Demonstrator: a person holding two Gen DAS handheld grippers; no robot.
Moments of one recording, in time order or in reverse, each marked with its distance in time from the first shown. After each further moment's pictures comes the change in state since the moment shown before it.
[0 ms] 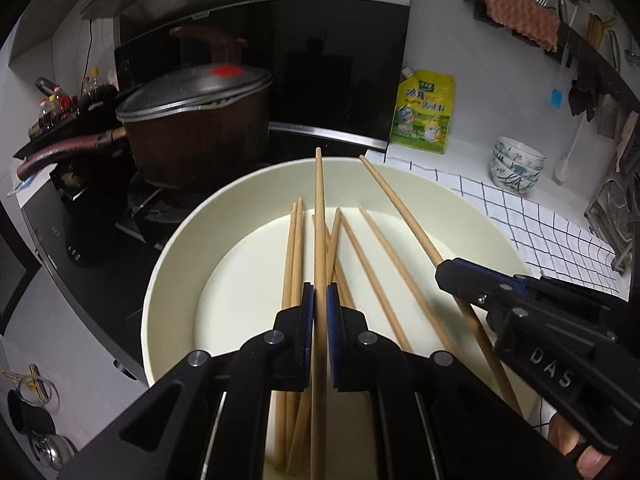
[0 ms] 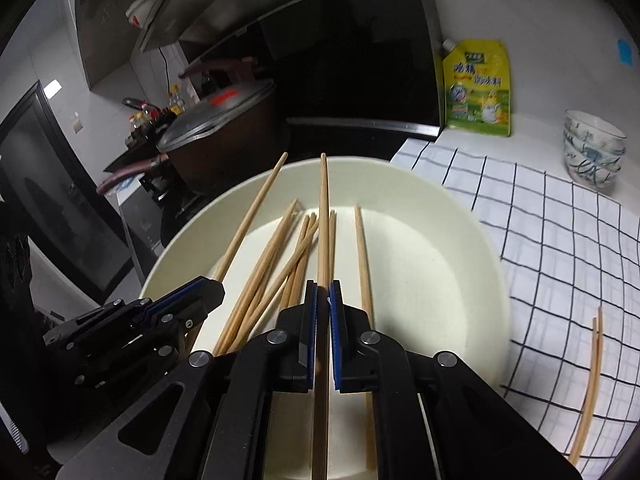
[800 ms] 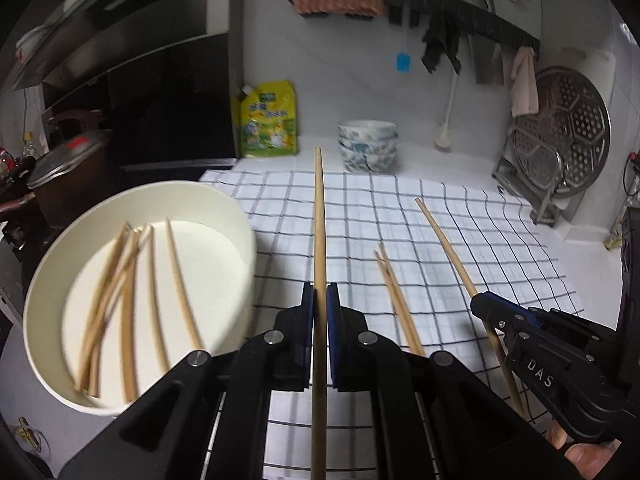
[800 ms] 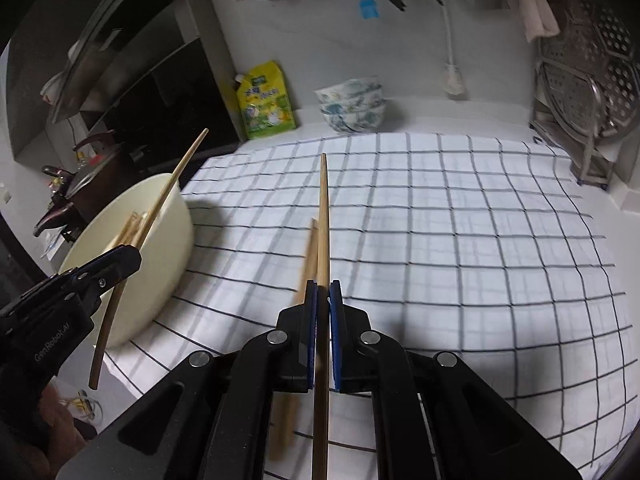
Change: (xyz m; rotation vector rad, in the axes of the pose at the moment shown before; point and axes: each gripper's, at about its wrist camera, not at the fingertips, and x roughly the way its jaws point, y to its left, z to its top) left arm -0.059 -0.192 -0.048 0.180 -0.106 -0.164; right arm -0.160 -0.171 -0.126 0.226 -0.161 -0.284
